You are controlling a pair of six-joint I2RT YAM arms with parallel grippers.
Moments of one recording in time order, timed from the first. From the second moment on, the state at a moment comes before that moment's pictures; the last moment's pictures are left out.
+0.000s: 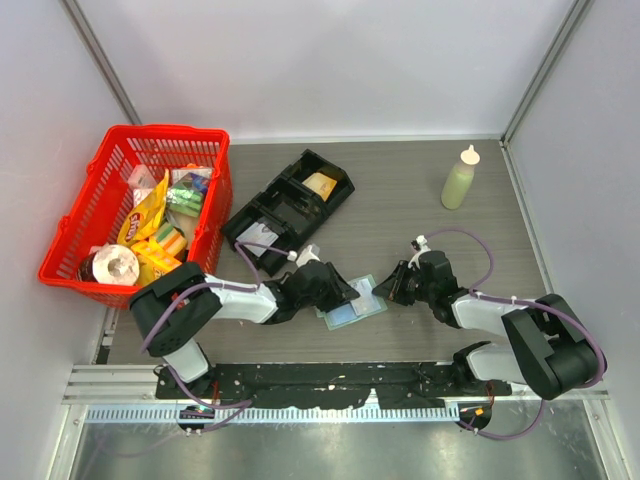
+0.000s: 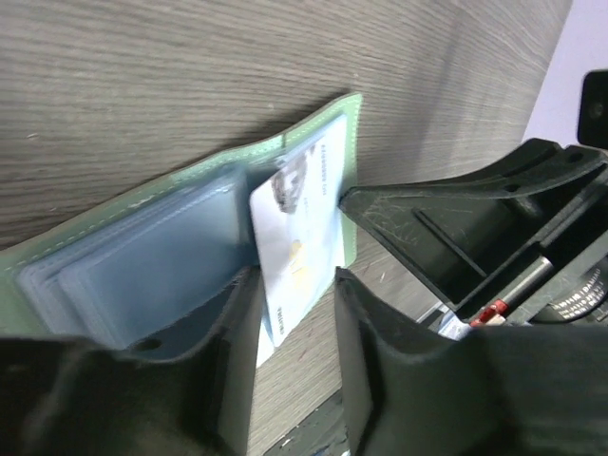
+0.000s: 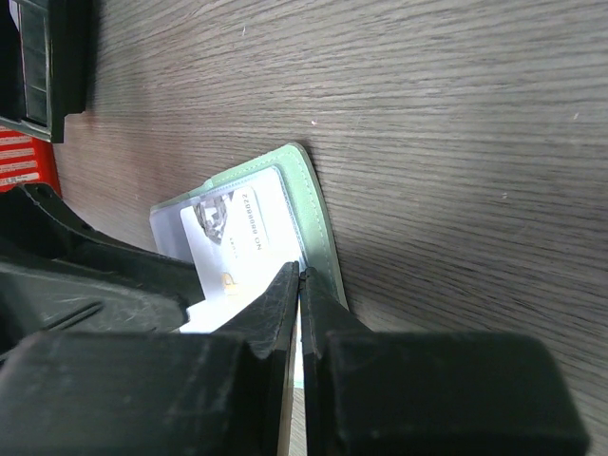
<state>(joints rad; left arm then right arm) -0.99 1.65 0.64 0.38 -0.07 -1.35 0.39 1.29 0.24 0.37 -0.36 0.79</state>
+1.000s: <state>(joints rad) -0.99 1.46 0.61 0.06 -0.17 -1.20 0.39 1.15 0.29 0.12 -0.33 0.67</state>
